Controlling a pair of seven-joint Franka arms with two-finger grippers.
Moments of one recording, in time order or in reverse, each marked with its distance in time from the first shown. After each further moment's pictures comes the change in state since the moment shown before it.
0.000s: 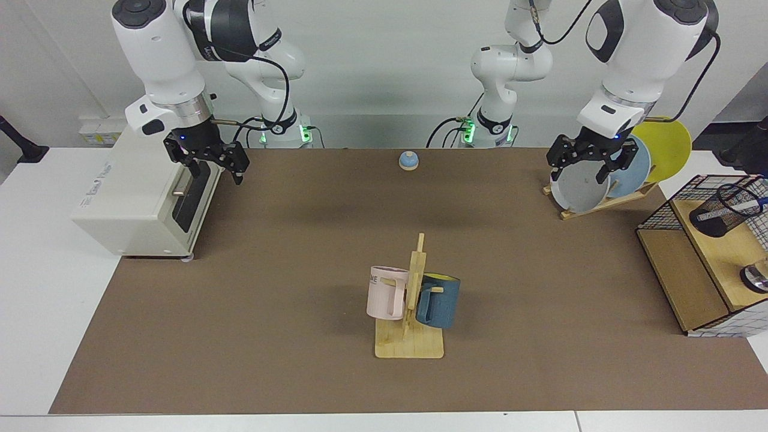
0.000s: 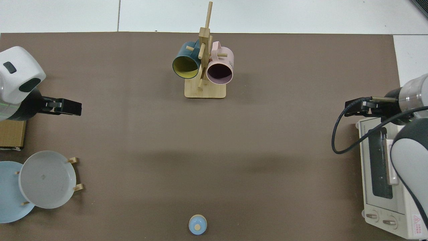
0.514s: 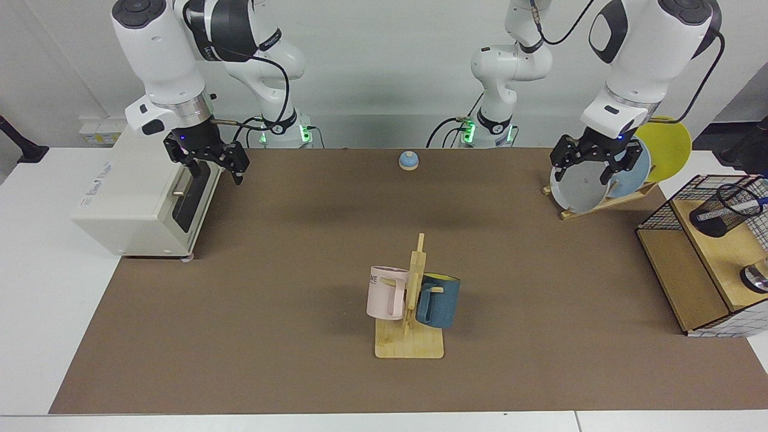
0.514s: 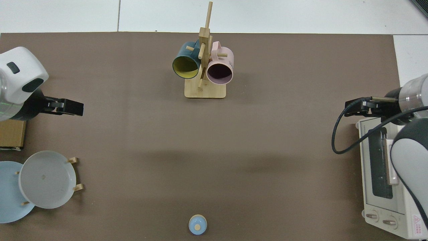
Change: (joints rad) left arm 0.006 0.005 -0.014 0.000 0.000 0.000 0.002; right arm 0.000 0.000 0.000 0.000 0.000 0.000 0.000
